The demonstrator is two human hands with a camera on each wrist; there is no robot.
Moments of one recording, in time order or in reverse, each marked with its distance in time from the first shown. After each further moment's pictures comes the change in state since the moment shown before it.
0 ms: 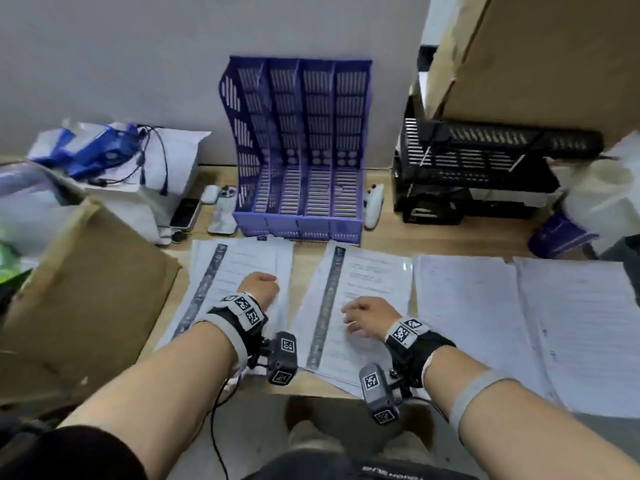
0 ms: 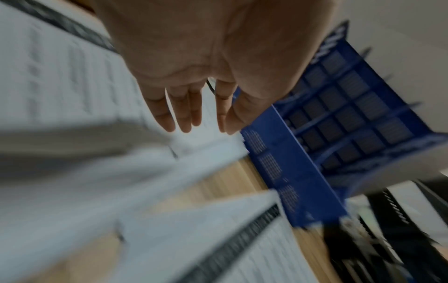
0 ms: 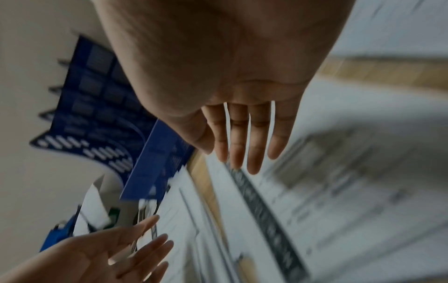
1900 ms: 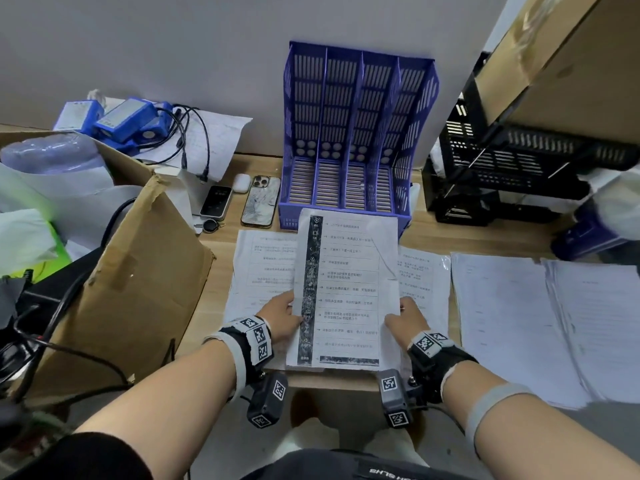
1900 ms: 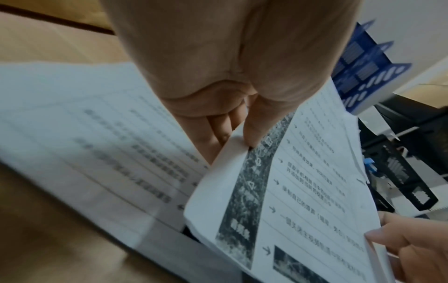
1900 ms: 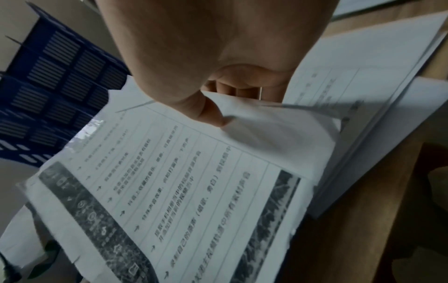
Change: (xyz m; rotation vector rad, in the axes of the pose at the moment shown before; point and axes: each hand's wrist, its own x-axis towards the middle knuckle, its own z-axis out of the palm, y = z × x) left_hand -0.016 -0.066 -0.065 0.189 -0.395 0.323; right_hand -0.012 0.003 0.067 -0.208 0.404 0.016
